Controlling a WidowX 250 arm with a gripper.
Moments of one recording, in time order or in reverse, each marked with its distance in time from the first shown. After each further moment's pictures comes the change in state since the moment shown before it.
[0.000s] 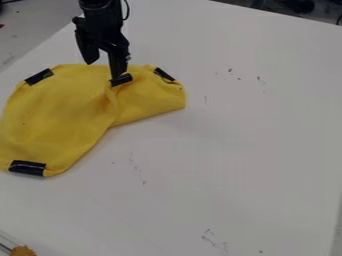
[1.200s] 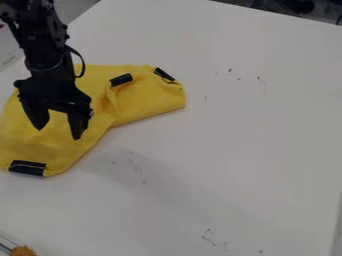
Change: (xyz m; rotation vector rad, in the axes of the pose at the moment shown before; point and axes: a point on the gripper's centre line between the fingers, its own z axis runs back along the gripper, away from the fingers) arm -0.128 -0.026 -0.006 -0.005 0.104 0.352
